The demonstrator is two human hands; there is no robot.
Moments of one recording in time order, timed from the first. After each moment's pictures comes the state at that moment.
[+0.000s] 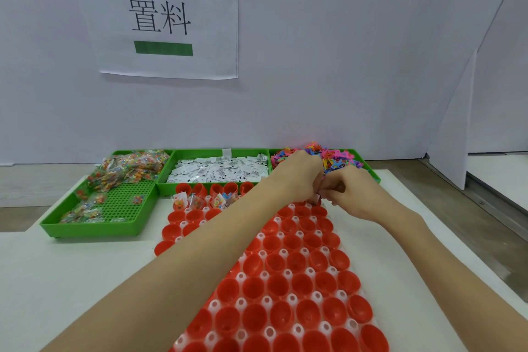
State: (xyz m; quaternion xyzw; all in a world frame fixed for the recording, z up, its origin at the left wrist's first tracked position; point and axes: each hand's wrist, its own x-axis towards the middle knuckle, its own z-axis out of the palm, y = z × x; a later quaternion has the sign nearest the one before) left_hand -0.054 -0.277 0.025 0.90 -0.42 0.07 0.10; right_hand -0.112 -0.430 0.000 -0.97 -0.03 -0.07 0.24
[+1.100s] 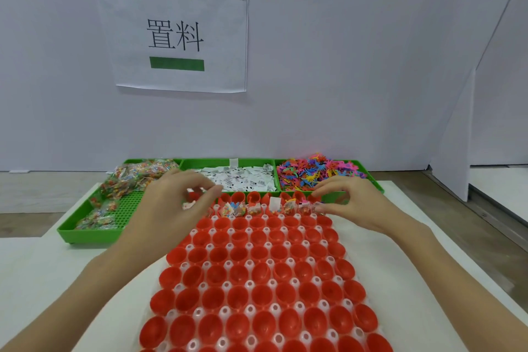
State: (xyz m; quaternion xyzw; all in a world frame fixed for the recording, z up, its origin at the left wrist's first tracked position) left_hand -0.120 -0.077 0.027 0.86 -0.27 0.25 0.35; right_hand -0.113 -0.434 0.000 -0.95 -0.10 -0.09 0.27
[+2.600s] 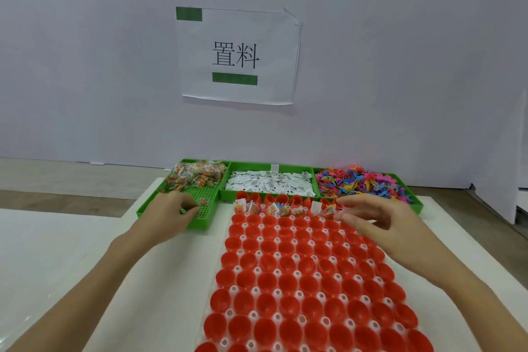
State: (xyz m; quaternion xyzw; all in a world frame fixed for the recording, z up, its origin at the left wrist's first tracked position) left_hand -0.086 0.034 -0.010 0.97 -0.09 0.11 0.21; right_hand -0.197 -0.358 0.029 -0.88 -0.12 -0.12 0.44
